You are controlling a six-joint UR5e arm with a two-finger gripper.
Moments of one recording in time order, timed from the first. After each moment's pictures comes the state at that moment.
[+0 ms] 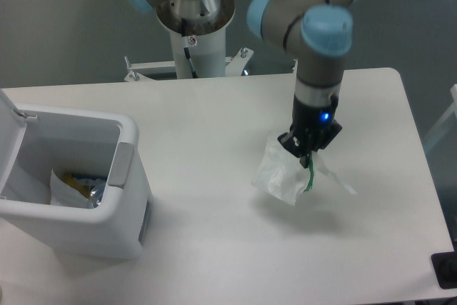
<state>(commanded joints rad) 2.69 -1.68 -1.68 -0.85 1.15 0.14</state>
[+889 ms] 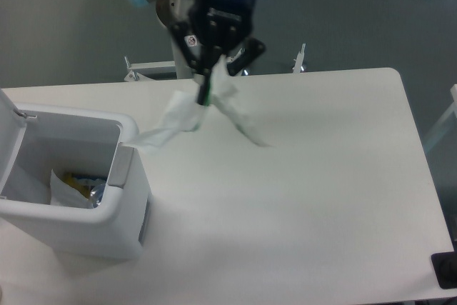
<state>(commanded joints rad) 2.43 -1.52 -1.61 -0.80 0.95 0.12</state>
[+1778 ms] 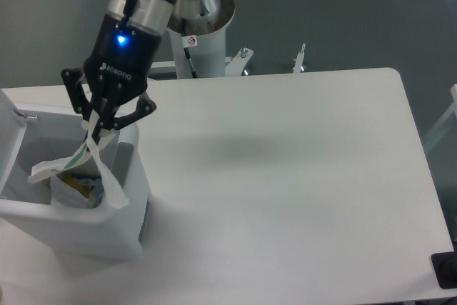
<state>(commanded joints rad) 2.24 -1.65 -1.68 -0.68 0.96 0.33</state>
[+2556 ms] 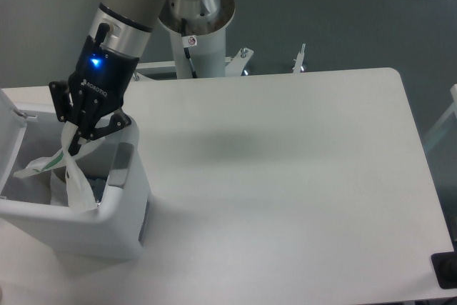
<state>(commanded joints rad) 2.21 -1.64 -1.74 -0.69 0.96 0.48</state>
